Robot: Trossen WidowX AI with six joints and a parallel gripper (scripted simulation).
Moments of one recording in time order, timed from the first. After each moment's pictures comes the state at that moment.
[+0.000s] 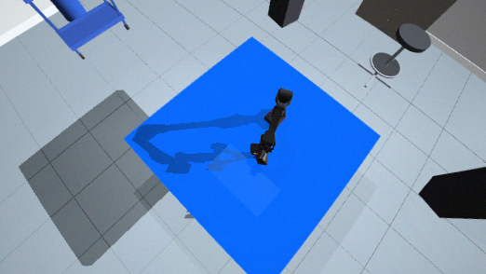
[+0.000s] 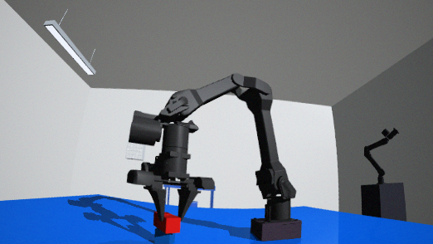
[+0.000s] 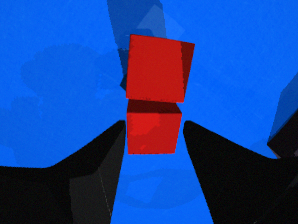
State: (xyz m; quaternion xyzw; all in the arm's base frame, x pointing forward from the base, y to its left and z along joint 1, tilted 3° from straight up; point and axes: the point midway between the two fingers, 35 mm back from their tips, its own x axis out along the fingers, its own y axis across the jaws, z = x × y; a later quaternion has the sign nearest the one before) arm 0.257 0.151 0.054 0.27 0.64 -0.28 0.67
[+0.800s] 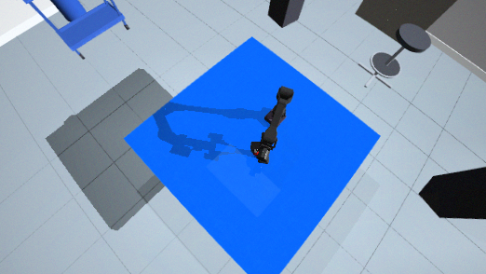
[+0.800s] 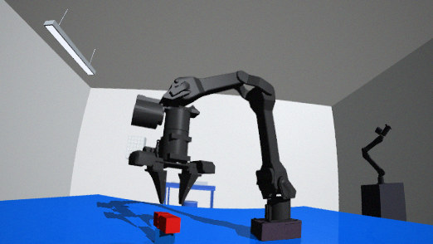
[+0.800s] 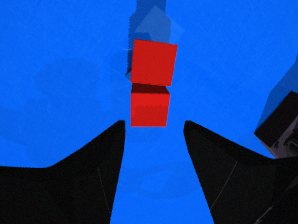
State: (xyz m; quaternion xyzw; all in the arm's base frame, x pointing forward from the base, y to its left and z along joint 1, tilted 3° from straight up) arm 0.256 0.152 0.091 0.27 0.64 -0.28 0.67
